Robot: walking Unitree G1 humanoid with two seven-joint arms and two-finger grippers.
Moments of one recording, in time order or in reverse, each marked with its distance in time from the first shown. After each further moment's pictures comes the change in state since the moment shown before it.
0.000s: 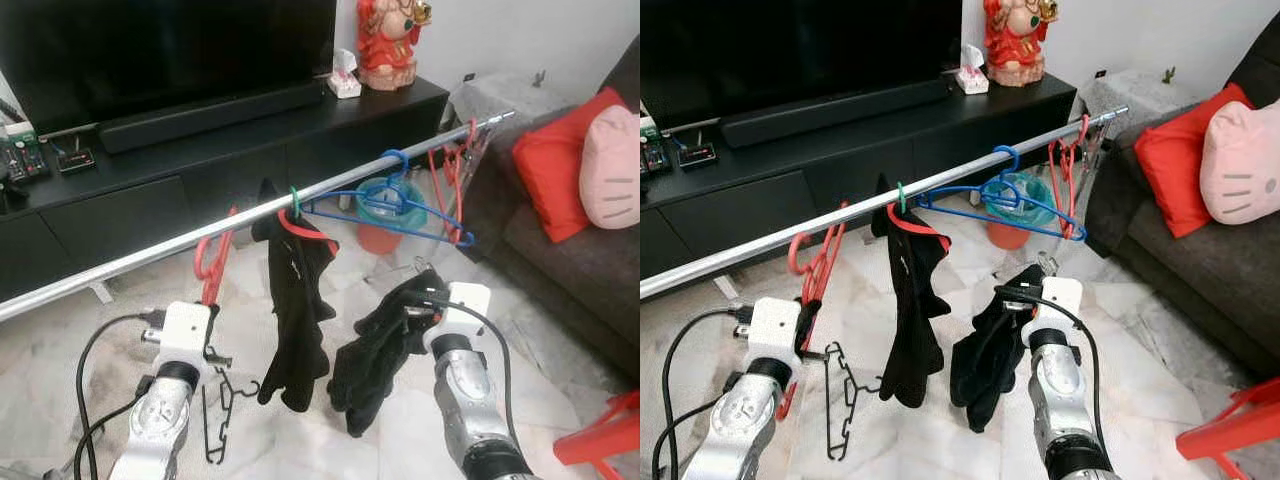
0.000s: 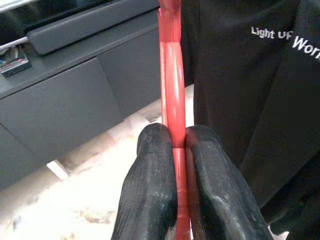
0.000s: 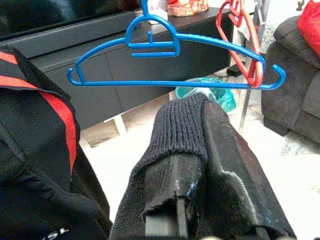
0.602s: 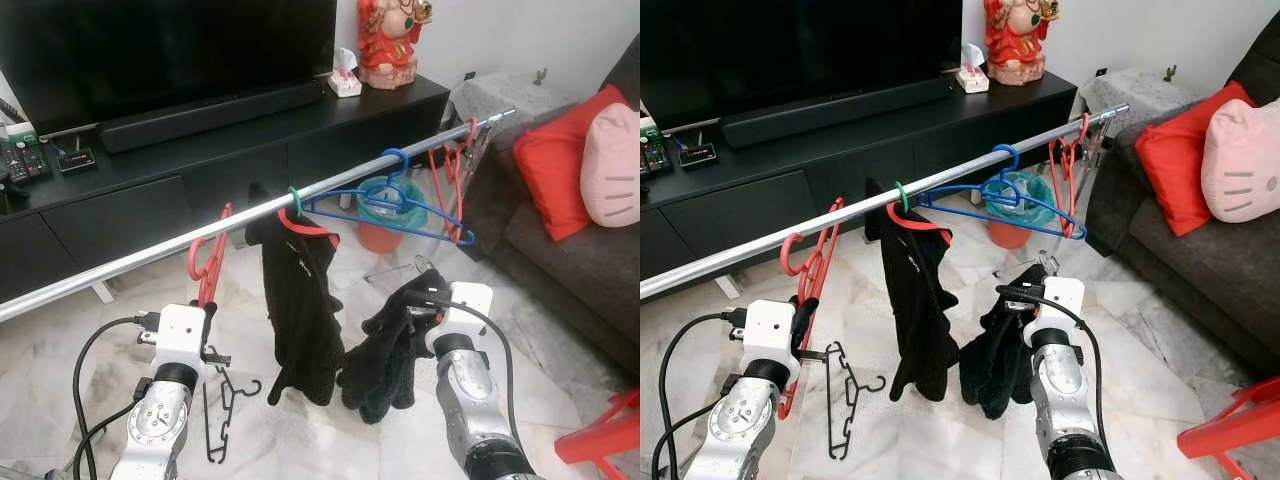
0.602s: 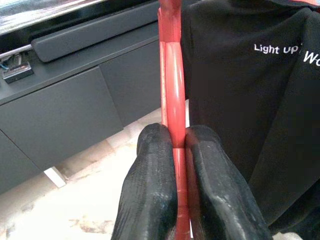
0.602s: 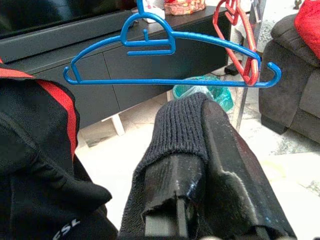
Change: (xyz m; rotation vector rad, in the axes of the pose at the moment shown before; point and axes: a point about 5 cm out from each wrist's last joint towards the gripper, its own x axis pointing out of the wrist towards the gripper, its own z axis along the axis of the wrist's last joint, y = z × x) left arm 0.000 0.000 0.003 -0.031 -0.040 0.011; right arm 0.000 -0.002 0.001 -0.006 -0.002 -0.006
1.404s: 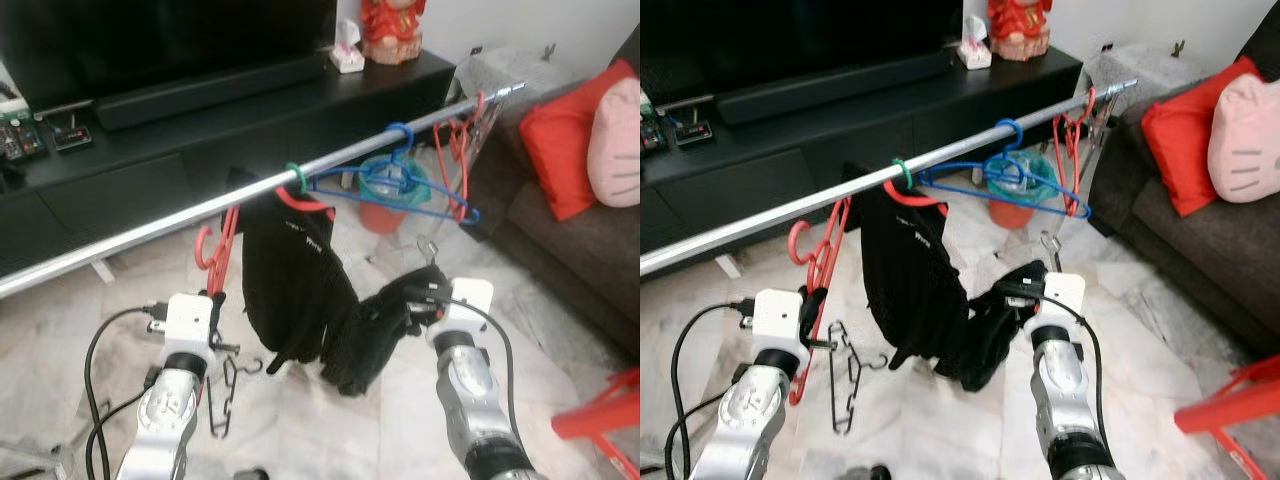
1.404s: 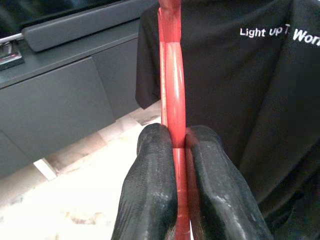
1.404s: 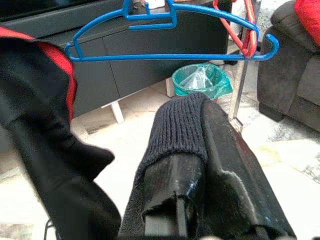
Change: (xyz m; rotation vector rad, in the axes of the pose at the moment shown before) left arm 0.010 -0.007 0.008 -0.023 -0.034 -0.009; right arm 0.002 0.000 0.004 -0.002 -0.014 0.002
